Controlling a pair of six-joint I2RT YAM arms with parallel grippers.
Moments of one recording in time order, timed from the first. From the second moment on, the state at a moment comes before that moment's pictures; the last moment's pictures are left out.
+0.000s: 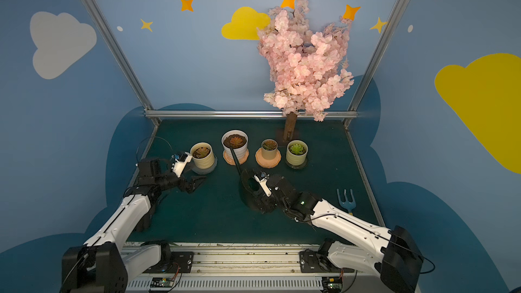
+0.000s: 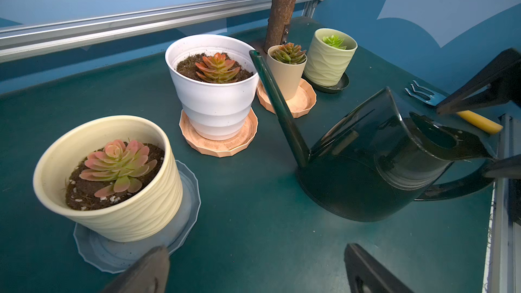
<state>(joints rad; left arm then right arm) 0.10 1.11 0.61 -0.18 0.81 0.37 0.95 1.07 0.73 -0.41 0.13 0.11</state>
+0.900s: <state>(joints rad) -0.01 1.23 0.27 0.61 0.35 0.13 0.30 0.84 0.38 -0.01 0.78 0.12</state>
